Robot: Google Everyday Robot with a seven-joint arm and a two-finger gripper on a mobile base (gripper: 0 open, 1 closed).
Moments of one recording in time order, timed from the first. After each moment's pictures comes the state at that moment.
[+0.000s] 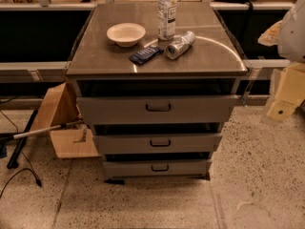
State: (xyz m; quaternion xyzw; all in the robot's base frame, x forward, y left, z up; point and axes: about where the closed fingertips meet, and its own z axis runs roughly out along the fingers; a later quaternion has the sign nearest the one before) arm 0.438 -0.216 0.978 -0.60 0.78 -0.04 0.16
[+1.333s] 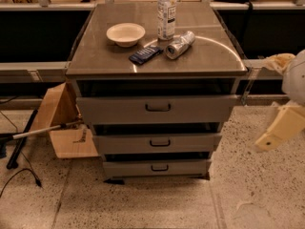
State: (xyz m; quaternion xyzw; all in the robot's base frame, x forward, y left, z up) arm 0.417 -0.214 0.938 -0.56 0.78 0.01 0.28
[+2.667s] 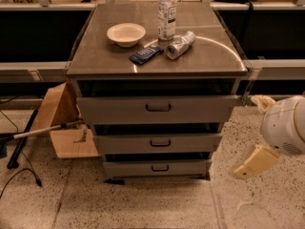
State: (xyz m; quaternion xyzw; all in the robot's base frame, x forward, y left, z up) arm 0.410 -0.211 0.847 -0.52 0.80 0.01 0.30
